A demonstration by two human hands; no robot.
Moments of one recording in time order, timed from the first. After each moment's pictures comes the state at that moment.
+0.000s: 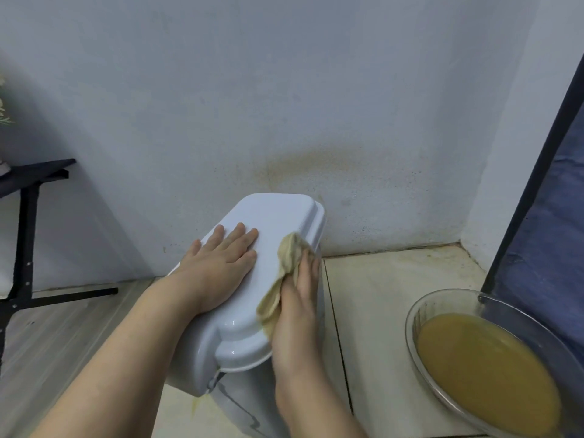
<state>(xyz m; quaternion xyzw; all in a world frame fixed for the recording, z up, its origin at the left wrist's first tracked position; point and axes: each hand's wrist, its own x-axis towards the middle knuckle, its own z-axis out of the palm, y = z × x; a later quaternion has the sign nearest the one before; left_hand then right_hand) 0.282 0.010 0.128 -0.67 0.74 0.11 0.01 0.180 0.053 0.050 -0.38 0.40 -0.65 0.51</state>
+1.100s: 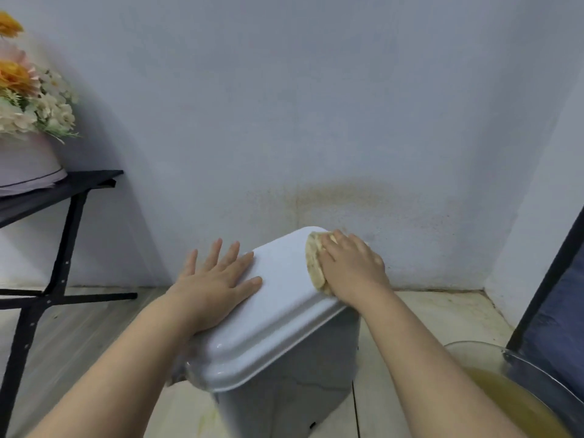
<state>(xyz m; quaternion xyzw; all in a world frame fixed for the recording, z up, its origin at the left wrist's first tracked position) 0.332 0.011 0.133 -0.70 0.71 0.06 0.02 0.116 -0.060 0.099 -0.77 0.62 -0.16 0.08</state>
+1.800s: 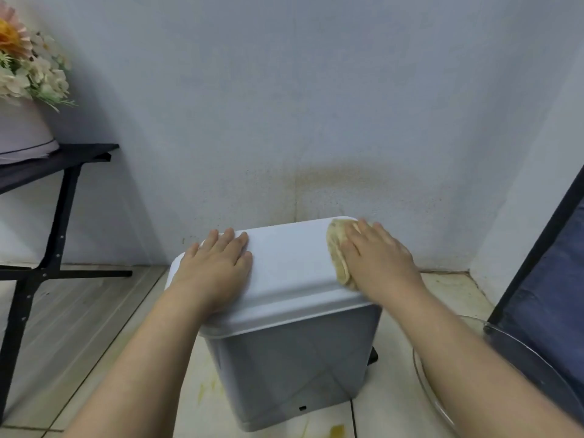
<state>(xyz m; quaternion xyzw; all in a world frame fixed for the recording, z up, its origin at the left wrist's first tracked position) 0.327 0.028 0.121 -0.73 0.68 0.05 -0.06 0.090 -0.005 0.108 -0.77 0.63 -0.09 -0.01</state>
